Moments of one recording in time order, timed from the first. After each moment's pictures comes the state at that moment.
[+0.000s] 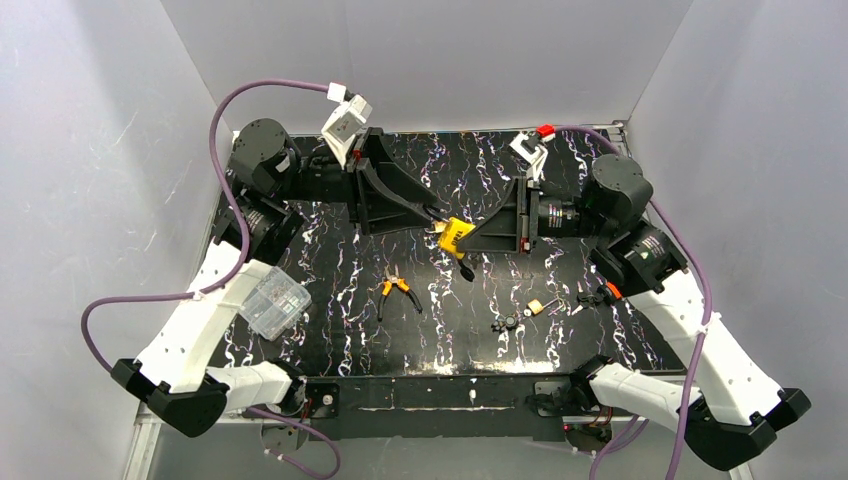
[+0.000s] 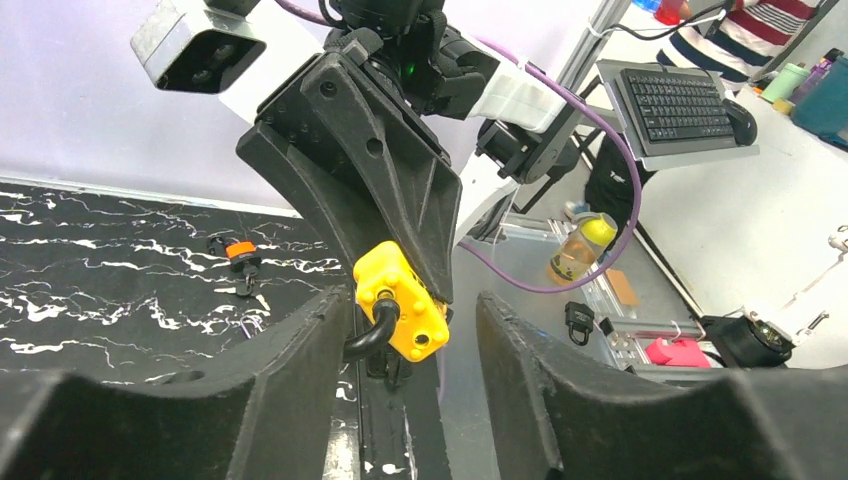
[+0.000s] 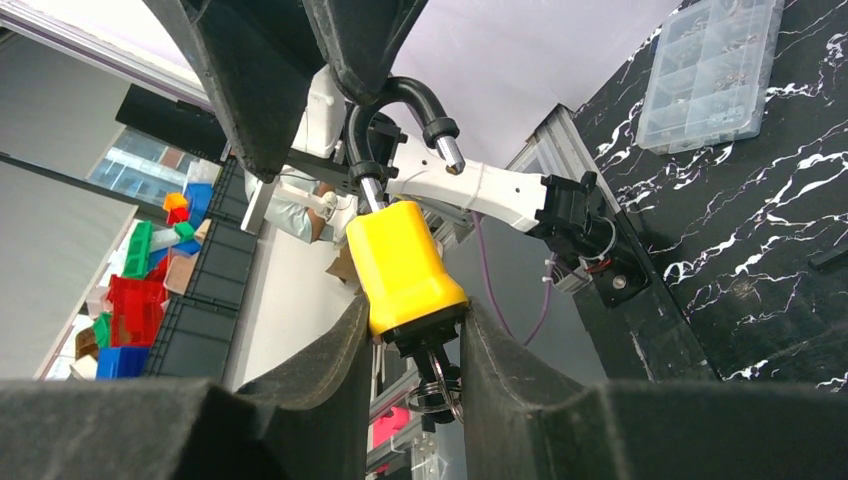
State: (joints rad) left arm -0.57 1.21 1.53 -0.12 1.12 -0.51; right arm 0.62 1.00 1.30 -0.31 -0.91 0.97
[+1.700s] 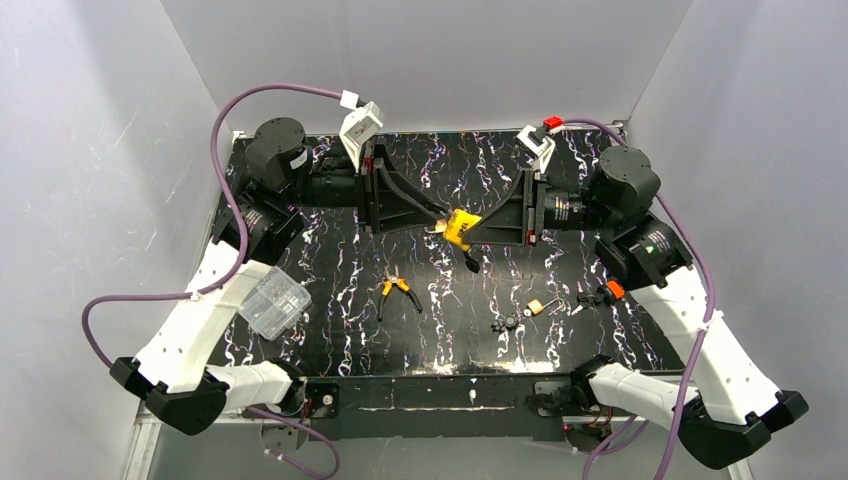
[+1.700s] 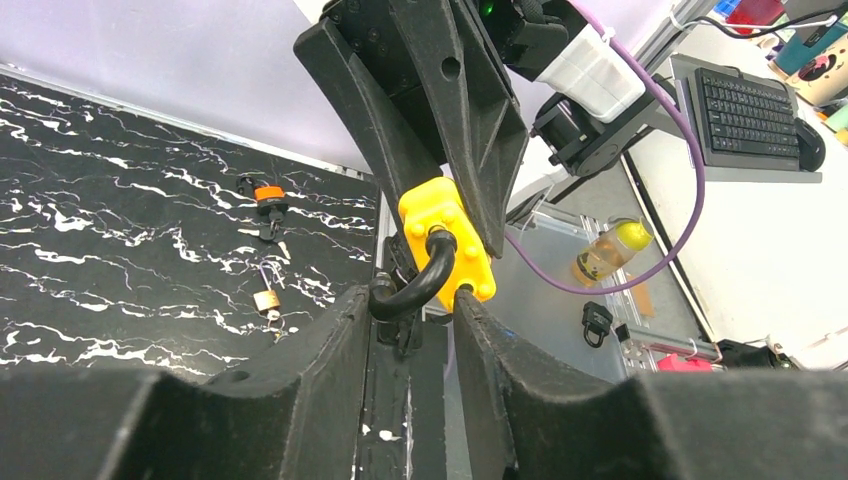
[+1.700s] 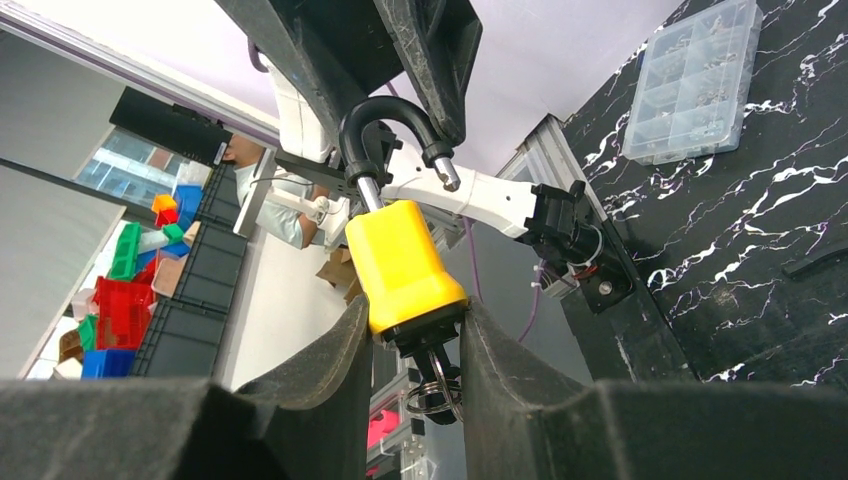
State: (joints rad) left arm -0.60 1.22 1.57 -0.39 0.98 -0.38; right arm 0.56 1.02 1.34 -0.34 -0.95 0.94
